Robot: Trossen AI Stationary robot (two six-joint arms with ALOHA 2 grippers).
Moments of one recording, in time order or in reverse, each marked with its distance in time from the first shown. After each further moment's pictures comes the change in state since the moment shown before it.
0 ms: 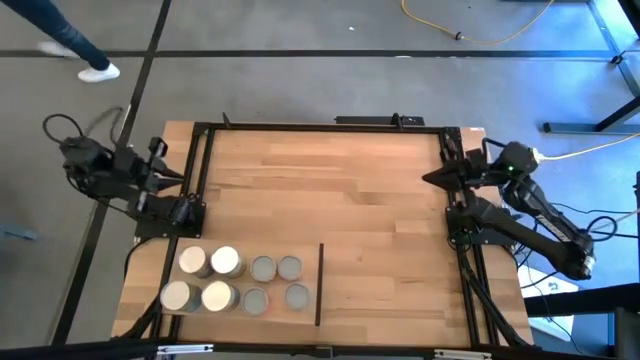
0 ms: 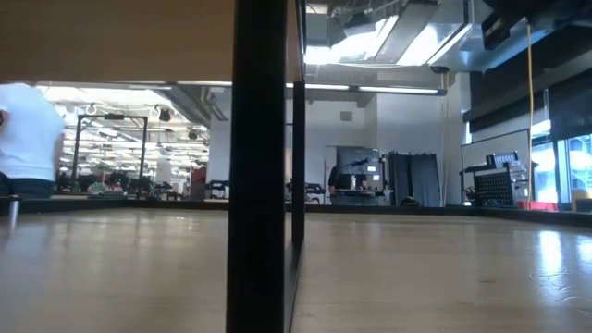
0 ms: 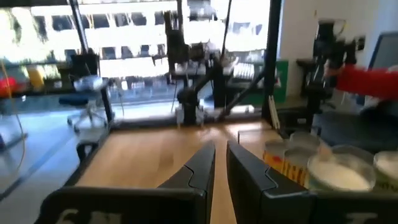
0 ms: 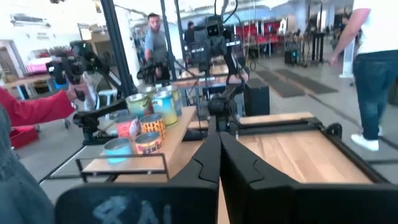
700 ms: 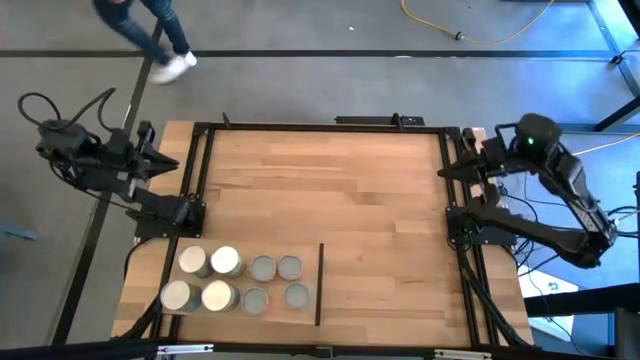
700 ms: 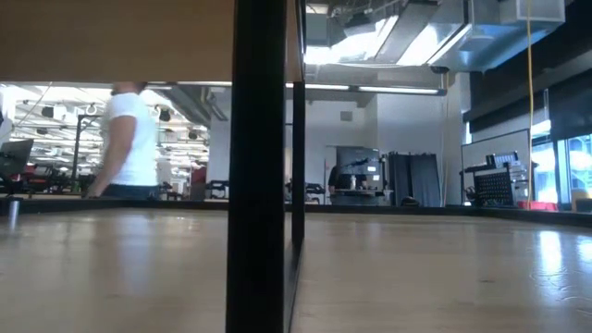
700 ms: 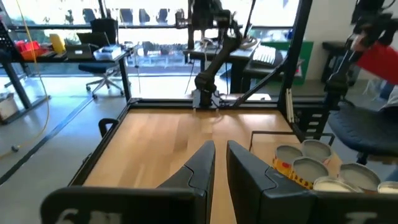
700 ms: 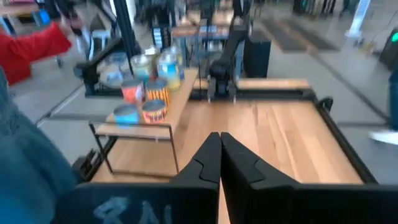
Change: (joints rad) left arm -0.007 0.313 0.355 -0.189 -0.089 -0.092; right arm -0.002 0.306 0.578 -0.677 -0.003 -0.368
